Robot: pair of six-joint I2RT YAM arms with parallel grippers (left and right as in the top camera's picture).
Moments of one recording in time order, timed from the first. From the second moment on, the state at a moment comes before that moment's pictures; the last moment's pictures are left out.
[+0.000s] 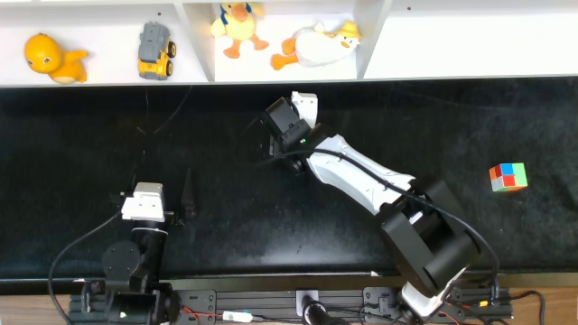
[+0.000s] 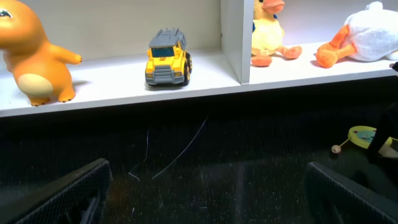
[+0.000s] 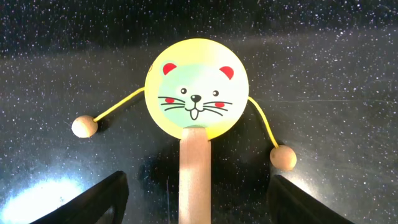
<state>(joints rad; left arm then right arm) -0.05 0.01 0.01 -0.08 0.02 0.06 0.69 1.88 1.18 -0.45 0.25 0.72</state>
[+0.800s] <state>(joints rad) -0.05 0.01 0.01 -0.08 0.02 0.06 0.69 1.90 1.20 -0.51 0.22 0.73</state>
